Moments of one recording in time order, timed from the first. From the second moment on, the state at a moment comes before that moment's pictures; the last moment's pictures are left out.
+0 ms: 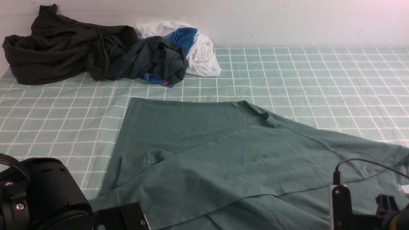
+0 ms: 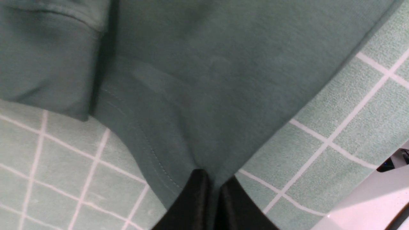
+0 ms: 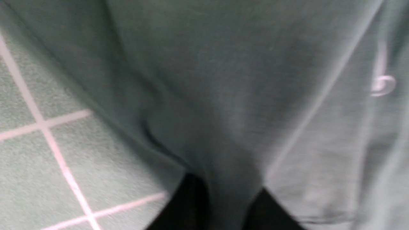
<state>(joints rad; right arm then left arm) 0.49 1.30 -0.50 -0.29 0.80 -0.60 -0.78 1.27 -0.70 0.17 1.11 0.19</state>
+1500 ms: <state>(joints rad) 0.11 1.92 -1.67 -0.13 1.01 -0.25 -0.19 2.12 -1.85 0.22 0.98 0.18</state>
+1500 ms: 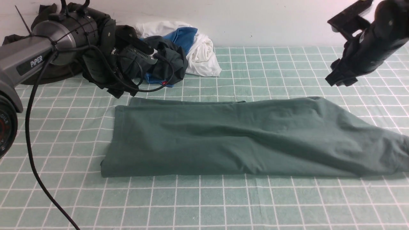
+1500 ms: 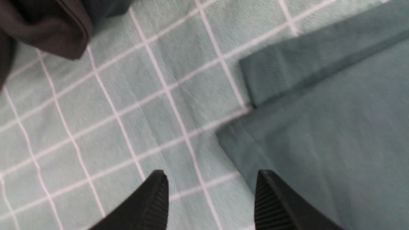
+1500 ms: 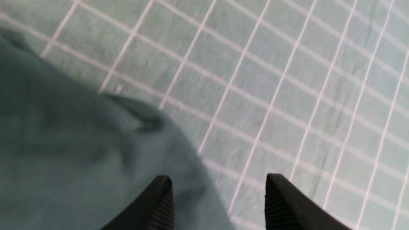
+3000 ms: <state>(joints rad) -0.32 2.04 -1.37 0.11 0.95 -0.13 -0.28 2.04 -1.46 0.12 0.97 0.17</state>
